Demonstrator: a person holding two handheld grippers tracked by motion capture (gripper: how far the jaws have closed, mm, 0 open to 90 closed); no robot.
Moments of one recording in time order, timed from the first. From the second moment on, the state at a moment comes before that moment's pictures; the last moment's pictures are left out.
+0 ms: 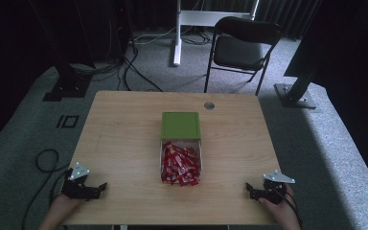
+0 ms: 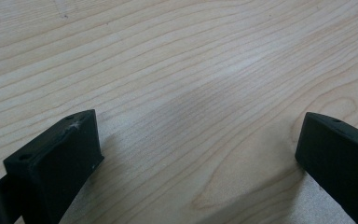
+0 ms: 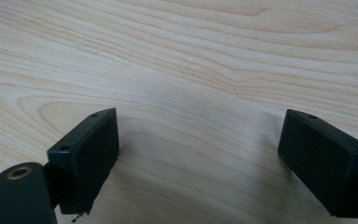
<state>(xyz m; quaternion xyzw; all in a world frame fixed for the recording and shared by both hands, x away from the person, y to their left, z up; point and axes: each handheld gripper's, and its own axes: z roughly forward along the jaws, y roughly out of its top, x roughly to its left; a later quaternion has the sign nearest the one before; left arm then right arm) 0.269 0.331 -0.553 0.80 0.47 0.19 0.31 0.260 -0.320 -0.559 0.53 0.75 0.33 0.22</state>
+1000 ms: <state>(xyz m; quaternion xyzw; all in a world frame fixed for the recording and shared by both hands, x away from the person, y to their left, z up) 0.268 0.332 -0.553 0.80 0.47 0.19 0.32 0.256 -0.318 -0.559 0.53 0.75 0.33 0.23</state>
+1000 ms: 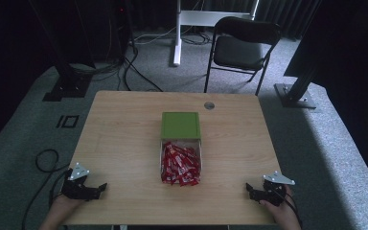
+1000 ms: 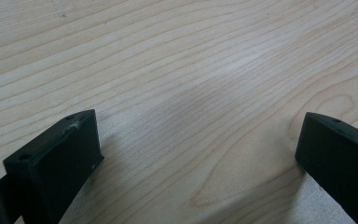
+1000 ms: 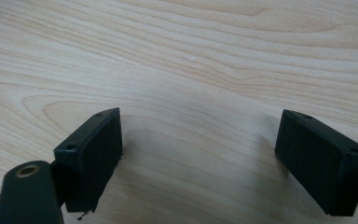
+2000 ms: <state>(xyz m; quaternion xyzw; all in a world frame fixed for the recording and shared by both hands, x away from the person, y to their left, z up) 0.268 0.332 -0.553 0.80 0.47 0.19 0.32 0.267 -0.298 -0.520 0.53 0.74 0.35 0.23</state>
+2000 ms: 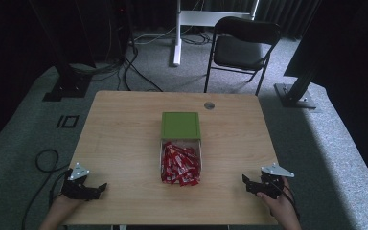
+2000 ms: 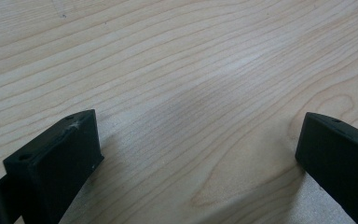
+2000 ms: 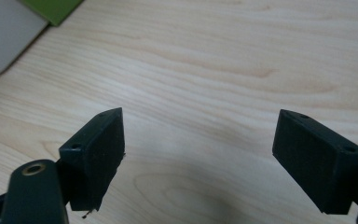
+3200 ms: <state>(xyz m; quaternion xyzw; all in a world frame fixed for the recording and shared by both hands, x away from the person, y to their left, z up) 0.268 0.332 -0.553 0.80 0.47 0.19 0.32 0.284 -0.232 -0.455 0.45 0.75 0.43 0.23</state>
